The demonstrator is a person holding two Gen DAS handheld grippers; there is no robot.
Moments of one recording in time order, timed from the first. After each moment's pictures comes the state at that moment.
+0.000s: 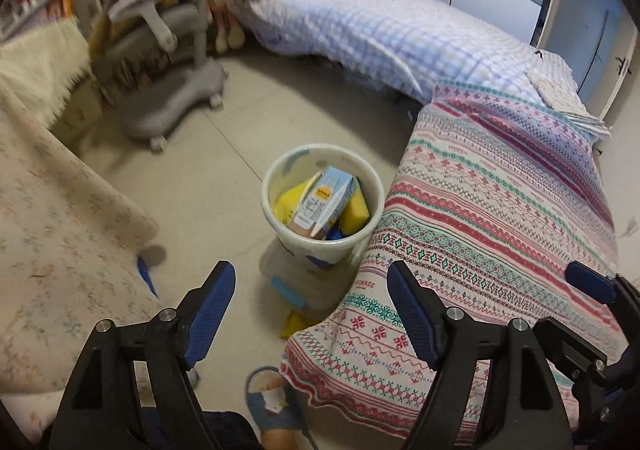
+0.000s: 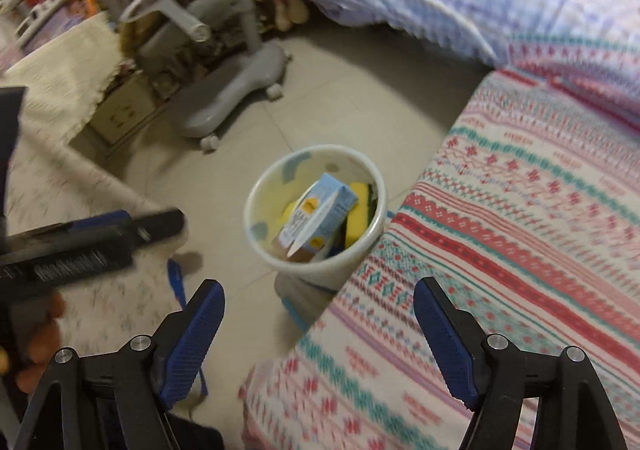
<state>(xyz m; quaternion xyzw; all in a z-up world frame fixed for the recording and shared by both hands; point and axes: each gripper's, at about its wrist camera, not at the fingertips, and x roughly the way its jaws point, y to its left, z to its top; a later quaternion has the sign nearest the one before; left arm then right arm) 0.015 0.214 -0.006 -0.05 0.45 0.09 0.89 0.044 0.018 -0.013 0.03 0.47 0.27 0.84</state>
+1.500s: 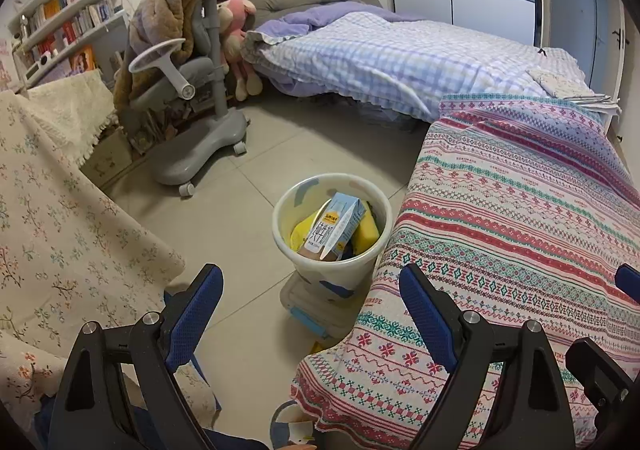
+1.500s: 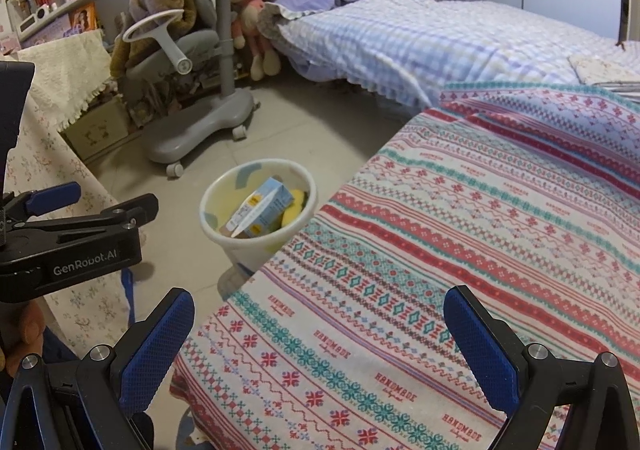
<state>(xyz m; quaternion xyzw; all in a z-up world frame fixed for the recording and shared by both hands) 0.000 0.169 -0.018 0.02 0.39 0.14 0.91 -0.034 -0.046 -0.025 0.01 0.39 0.22 0.90</state>
